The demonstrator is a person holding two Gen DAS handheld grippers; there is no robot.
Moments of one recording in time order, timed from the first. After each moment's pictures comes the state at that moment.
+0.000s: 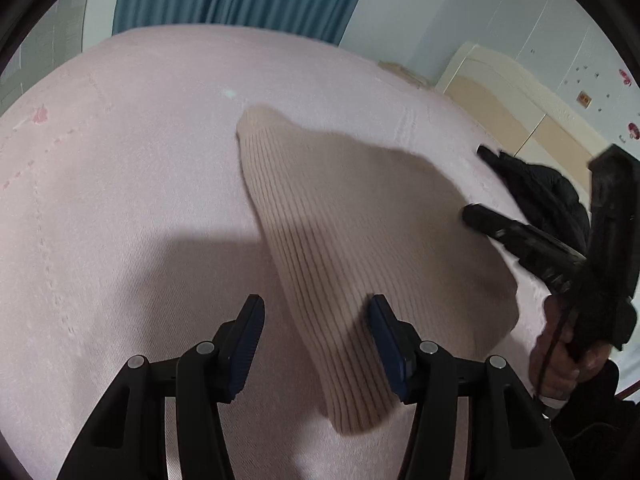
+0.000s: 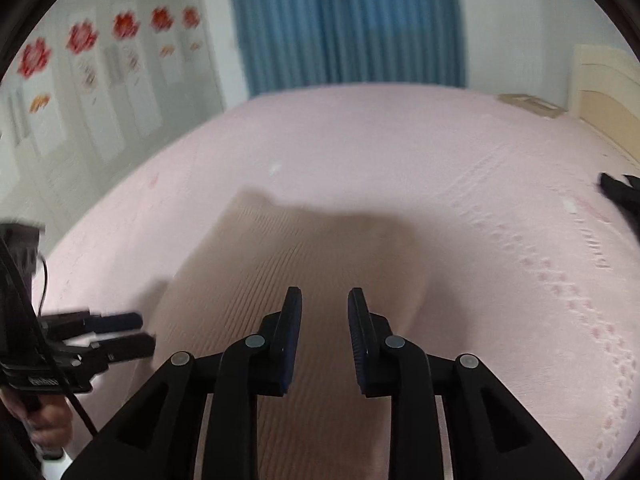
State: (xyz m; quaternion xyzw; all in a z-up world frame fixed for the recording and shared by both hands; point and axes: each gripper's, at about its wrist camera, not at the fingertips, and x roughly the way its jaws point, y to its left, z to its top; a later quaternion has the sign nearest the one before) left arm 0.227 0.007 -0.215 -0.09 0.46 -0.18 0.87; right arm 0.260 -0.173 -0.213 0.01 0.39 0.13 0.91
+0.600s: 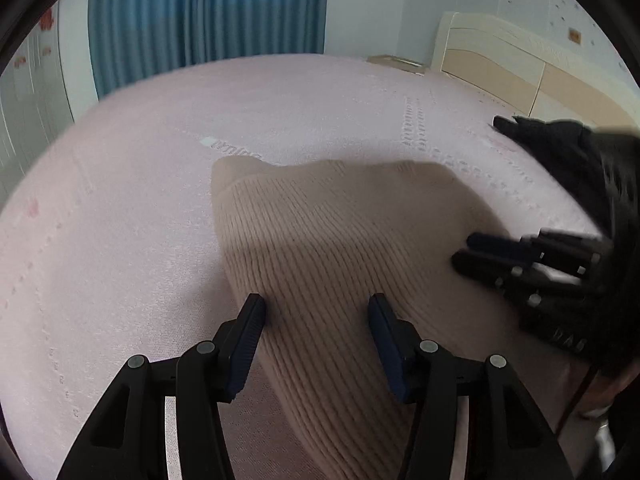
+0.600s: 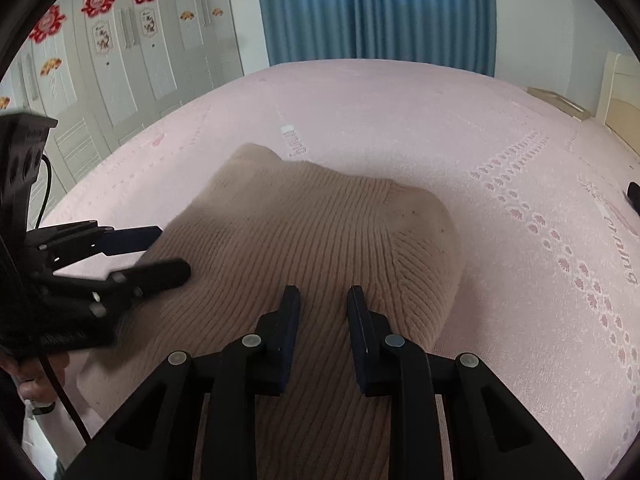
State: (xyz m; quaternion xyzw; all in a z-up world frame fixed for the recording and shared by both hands) left arm 0.272 -0.037 -0.216 0.04 0.40 -0.15 0.90; right arm 0.286 -0.167 -0.244 -0.01 0.41 0.16 0.90
